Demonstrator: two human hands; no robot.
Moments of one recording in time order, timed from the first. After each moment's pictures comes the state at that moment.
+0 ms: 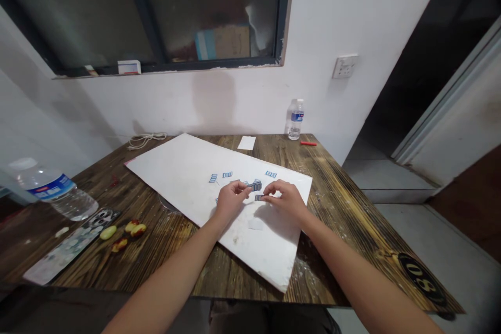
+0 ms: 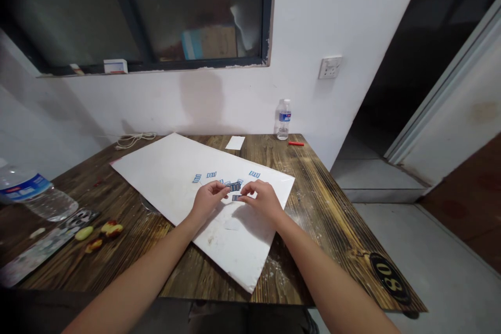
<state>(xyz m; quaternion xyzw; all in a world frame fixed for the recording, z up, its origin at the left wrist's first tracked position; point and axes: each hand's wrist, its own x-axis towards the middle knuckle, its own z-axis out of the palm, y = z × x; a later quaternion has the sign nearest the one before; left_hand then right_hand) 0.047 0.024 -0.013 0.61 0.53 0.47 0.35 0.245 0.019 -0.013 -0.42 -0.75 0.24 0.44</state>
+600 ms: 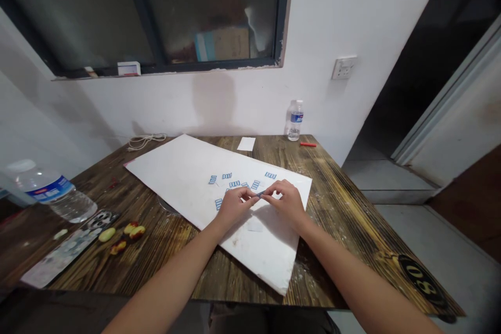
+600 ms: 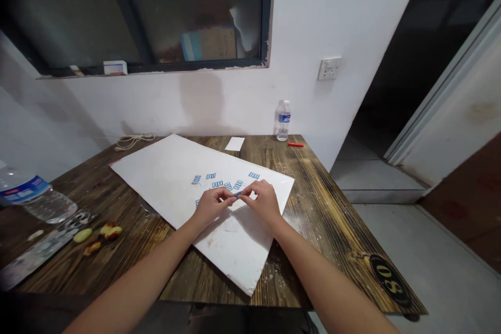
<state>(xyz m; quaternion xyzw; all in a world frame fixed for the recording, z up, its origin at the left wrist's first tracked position) 0.051 0.014 -0.005 0.72 0.48 0.38 0.31 0.238 0.009 -0.009 -0.45 -0.72 0.18 0.50</state>
